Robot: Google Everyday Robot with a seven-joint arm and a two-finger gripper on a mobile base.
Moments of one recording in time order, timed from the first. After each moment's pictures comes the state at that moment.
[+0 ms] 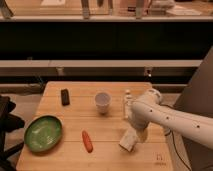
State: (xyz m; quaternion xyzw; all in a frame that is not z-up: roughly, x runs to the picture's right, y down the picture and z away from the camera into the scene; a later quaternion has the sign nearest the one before) arm 0.154 0.218 0.746 -0.29 -0.12 -0.27 0.91
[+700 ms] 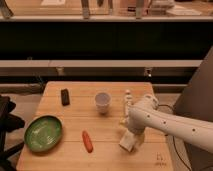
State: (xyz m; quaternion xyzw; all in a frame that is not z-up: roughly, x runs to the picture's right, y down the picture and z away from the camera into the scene) arm 0.142 0.241 0.763 -0.28 -0.14 -0.30 0.90
